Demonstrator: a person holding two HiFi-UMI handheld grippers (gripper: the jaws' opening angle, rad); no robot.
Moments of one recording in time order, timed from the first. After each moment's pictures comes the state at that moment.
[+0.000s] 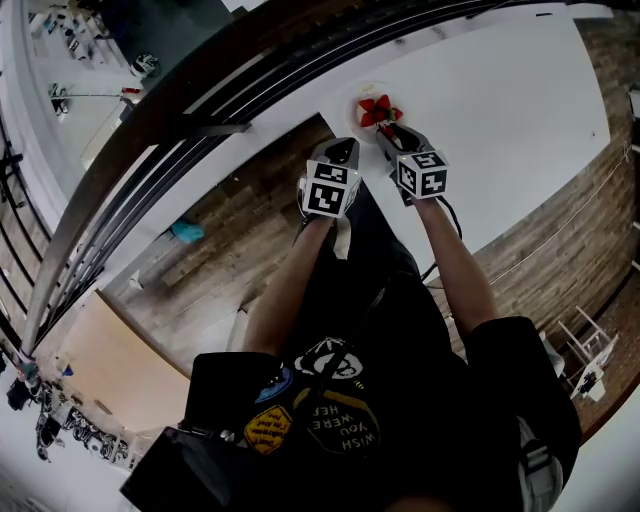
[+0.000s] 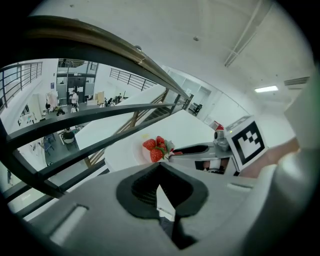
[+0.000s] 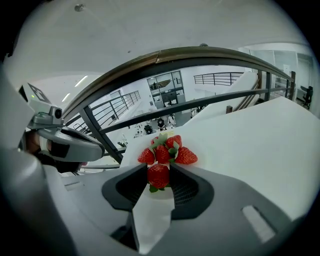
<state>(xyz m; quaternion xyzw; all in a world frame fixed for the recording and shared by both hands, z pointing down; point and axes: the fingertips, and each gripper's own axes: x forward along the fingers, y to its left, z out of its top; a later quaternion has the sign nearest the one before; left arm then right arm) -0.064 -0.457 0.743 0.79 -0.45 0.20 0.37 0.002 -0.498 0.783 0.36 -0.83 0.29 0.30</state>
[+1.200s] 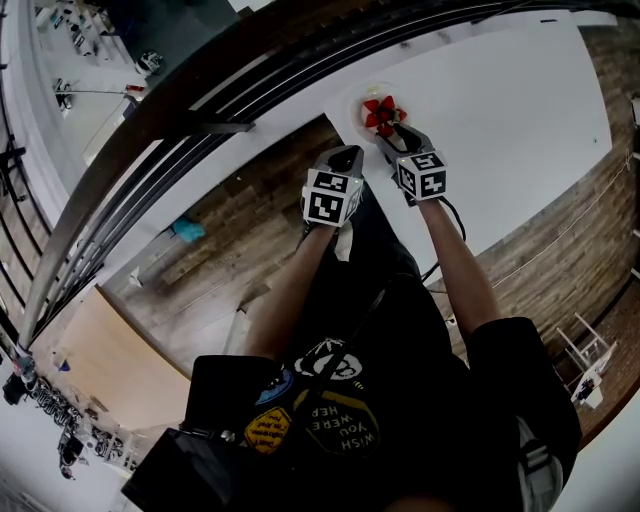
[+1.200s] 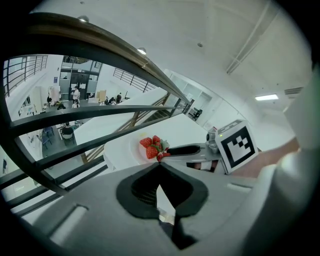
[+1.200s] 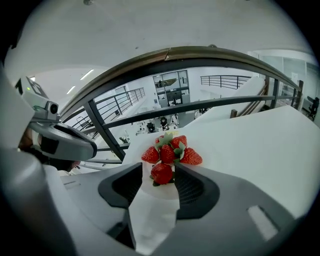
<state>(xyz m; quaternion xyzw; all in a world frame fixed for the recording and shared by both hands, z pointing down) -0.063 -0.439 0.738 0.78 -0.45 0.17 0.40 -0.007 -0.493 0.787 0.33 -0.84 0.27 0.33</state>
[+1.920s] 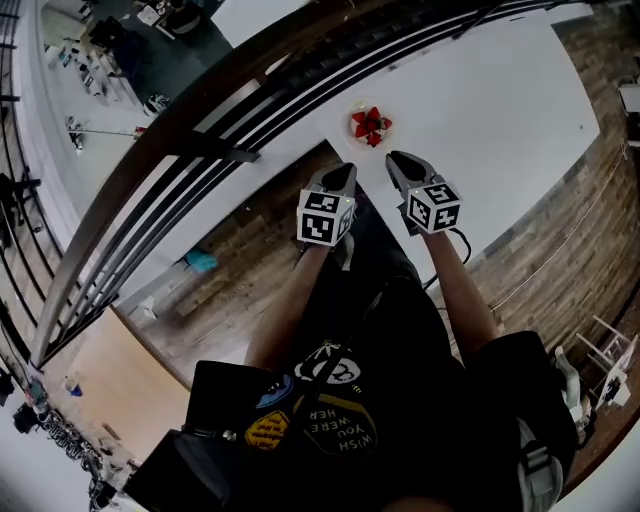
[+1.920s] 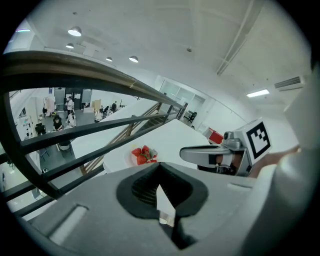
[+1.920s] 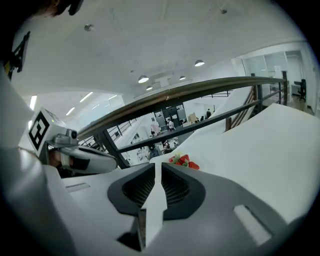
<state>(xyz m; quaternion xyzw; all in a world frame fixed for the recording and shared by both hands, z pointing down) -0.062 -0.412 0.684 0.81 -0.45 0.16 0.35 0.013 -0.449 0.690 0.38 -0.86 0.27 0.21</state>
